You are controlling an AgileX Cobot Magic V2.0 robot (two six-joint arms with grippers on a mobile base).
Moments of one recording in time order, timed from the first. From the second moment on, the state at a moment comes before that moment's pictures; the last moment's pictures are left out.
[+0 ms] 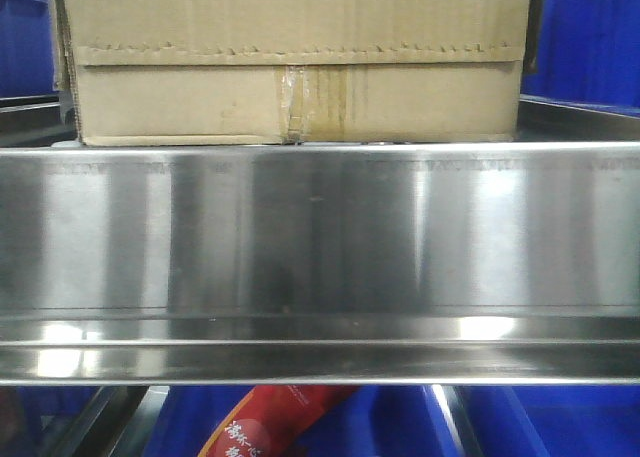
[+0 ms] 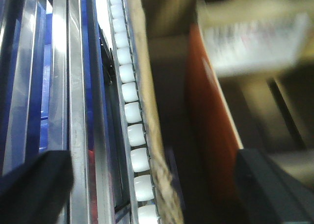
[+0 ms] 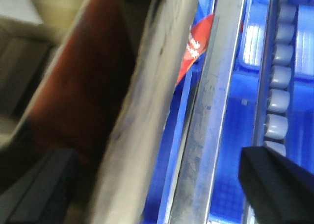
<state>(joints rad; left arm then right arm) -0.31 1.68 -1.99 0.18 1.23 -0.16 0.24 1.62 -1.85 0.21 1.23 -0.03</state>
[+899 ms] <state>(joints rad) -0.31 0.96 -1.17 0.14 0.92 -0.16 0.24 0.94 -1.10 0.16 0.79 -0.09</state>
